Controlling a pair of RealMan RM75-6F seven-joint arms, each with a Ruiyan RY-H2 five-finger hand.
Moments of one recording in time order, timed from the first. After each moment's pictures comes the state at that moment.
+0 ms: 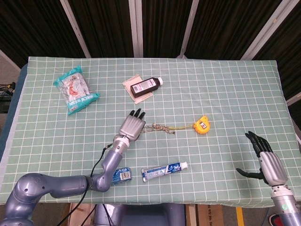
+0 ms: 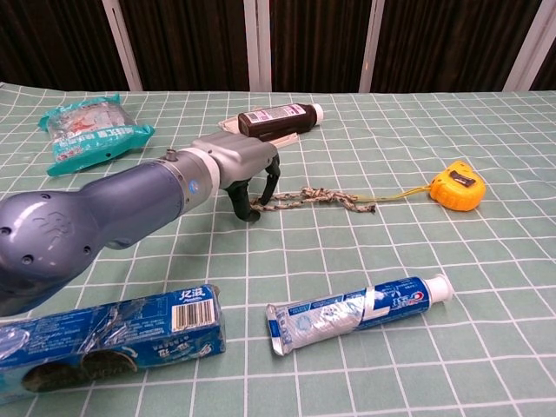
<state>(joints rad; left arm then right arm) -1.08 -1.89 -0.25 -1.22 0.70 0.95 0.85 0.15 -1.07 0.04 -1.67 -1.51 1.35 0.33</state>
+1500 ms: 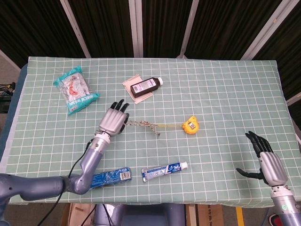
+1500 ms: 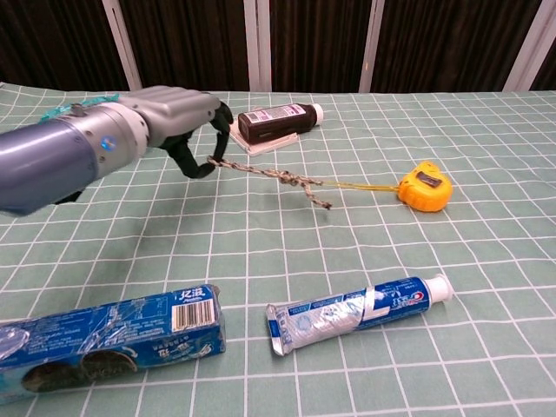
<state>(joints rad) -0.94 -1.62 -0.21 -1.50 0.82 1.09 0.75 0.15 -1.08 0.04 -1.67 -1.52 1.37 0.32</state>
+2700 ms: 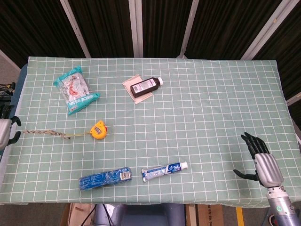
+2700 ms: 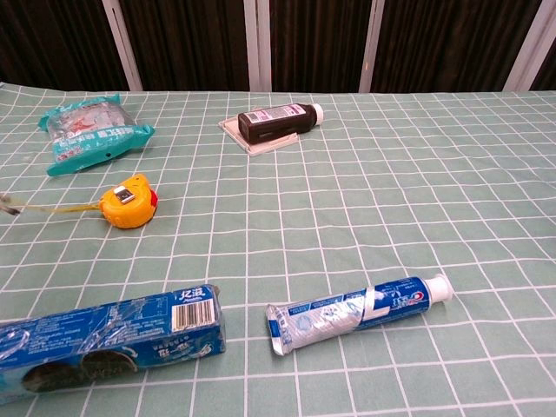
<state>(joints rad) -0.43 -1.06 0.00 -1.49 1.07 1.23 0.23 0.15 -1.11 0.03 -1.67 -1.54 1.38 0.21</state>
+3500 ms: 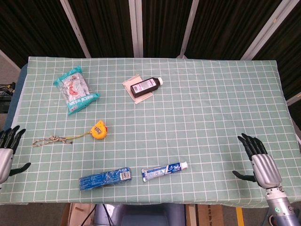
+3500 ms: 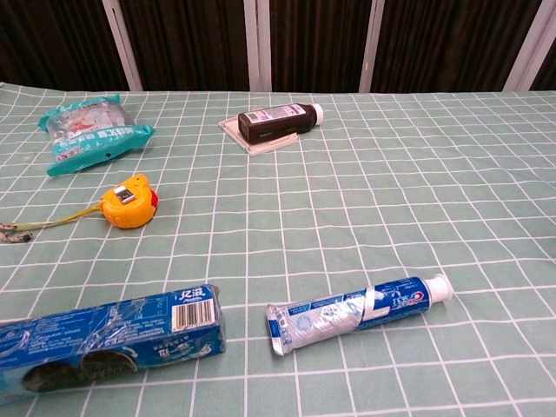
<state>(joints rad) -0.16 -1.09 0.09 -1.65 1.44 1.58 0.13 0.15 -1.12 0.02 -1.65 -1.57 1.40 0.16</state>
